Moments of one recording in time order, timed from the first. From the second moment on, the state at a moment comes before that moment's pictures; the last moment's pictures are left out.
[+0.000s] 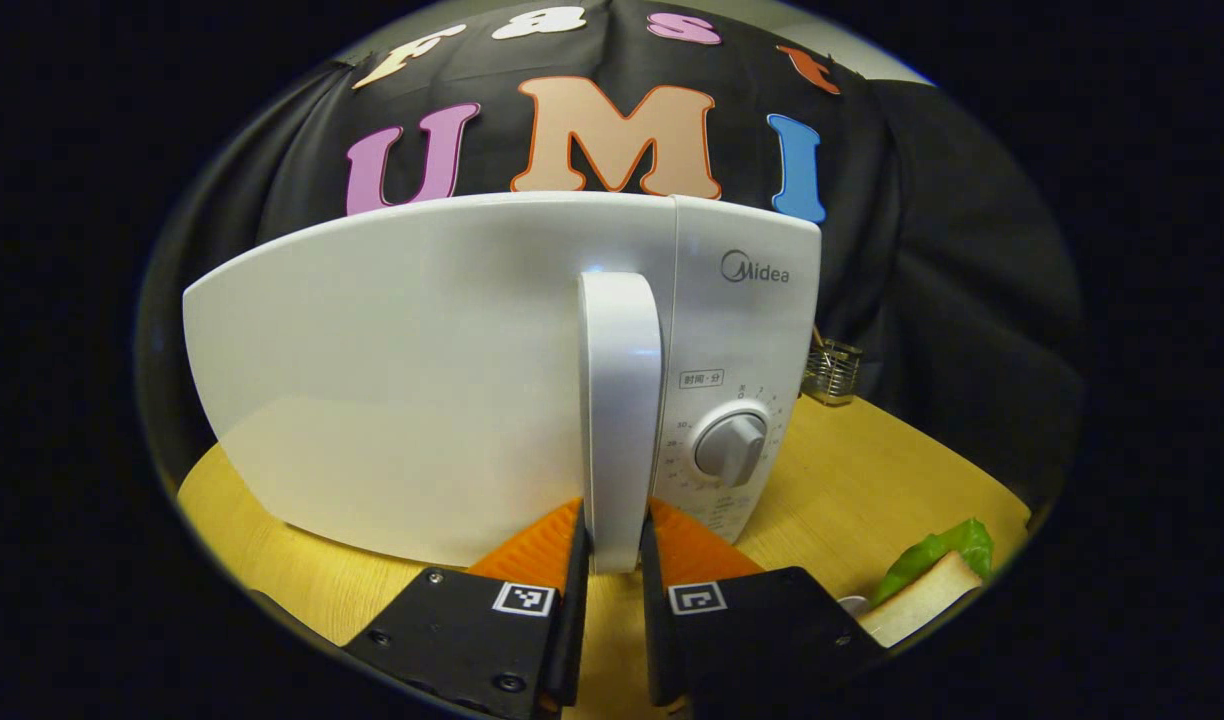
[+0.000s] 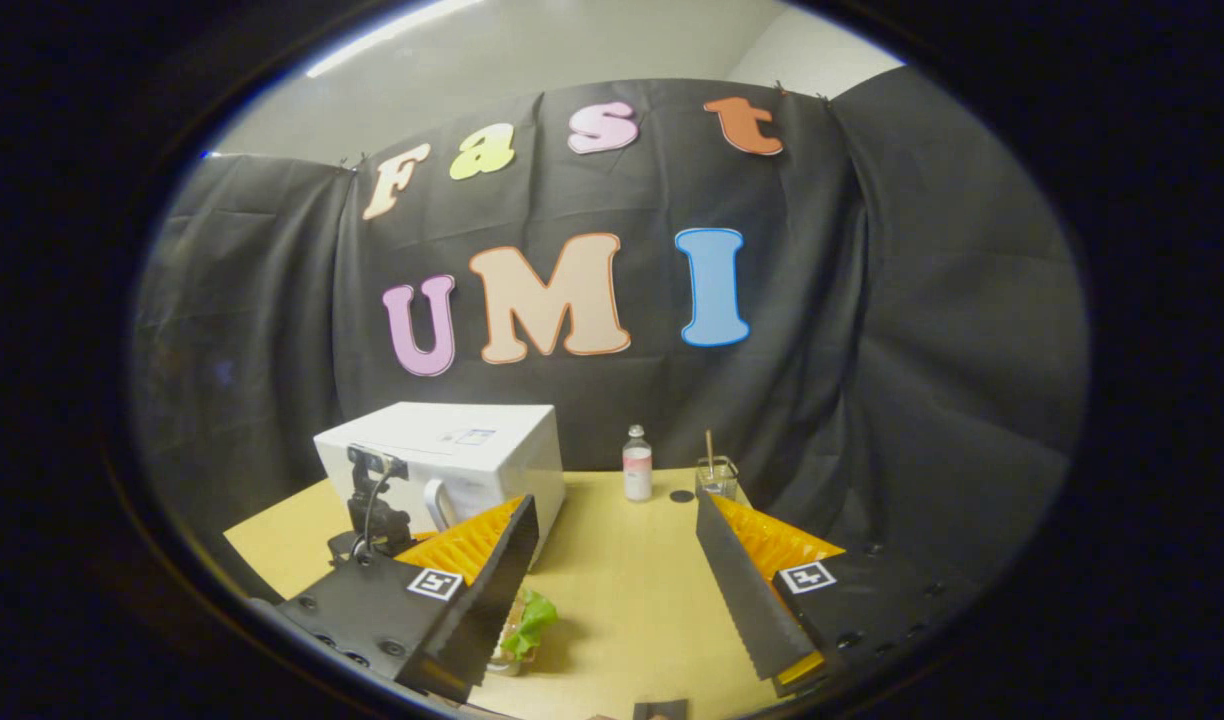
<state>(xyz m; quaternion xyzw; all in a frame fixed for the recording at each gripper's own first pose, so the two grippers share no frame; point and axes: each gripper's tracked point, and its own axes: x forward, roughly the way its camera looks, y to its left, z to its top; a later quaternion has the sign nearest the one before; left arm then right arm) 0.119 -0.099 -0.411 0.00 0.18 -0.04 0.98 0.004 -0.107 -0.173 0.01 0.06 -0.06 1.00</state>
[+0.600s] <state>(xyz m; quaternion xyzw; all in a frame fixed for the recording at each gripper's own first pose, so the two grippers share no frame) 0.115 -0.100 -0.409 -0.02 0.15 -0.04 0.99 -0.008 -0.110 -0.184 0.02 0.07 -0.06 1.00</state>
